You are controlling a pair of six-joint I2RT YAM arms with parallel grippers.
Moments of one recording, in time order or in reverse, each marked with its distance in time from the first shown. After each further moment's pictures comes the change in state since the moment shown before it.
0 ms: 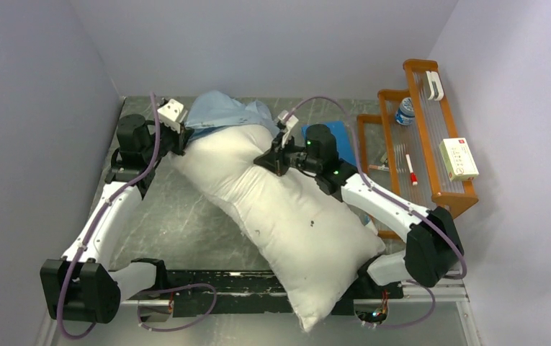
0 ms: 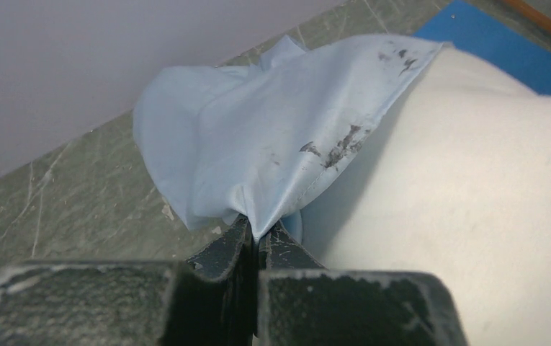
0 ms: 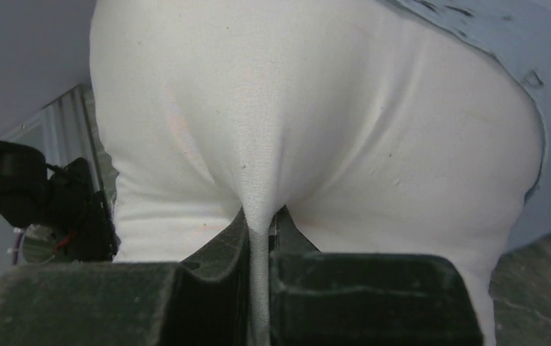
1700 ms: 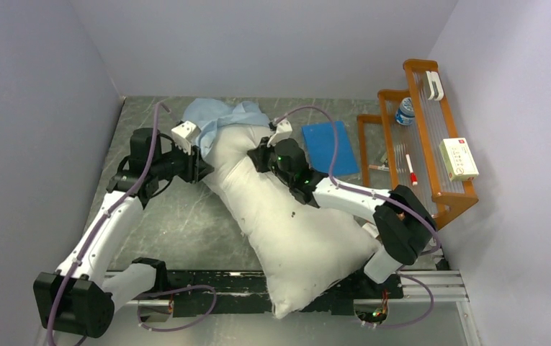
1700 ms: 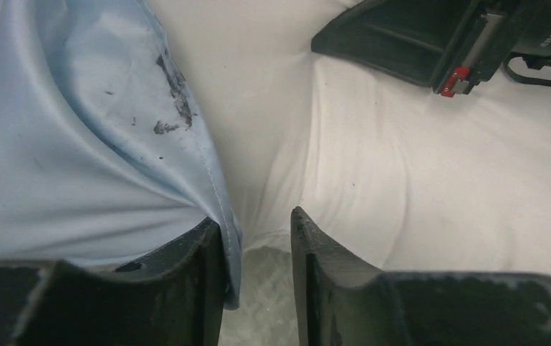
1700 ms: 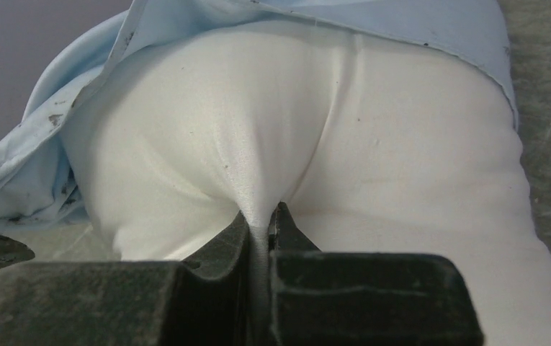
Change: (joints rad) left arm -0.097 -0.071 -0.033 -0.325 0.153 -0.125; right arm 0.147 0.188 -0.040 0.262 0.679 0.294
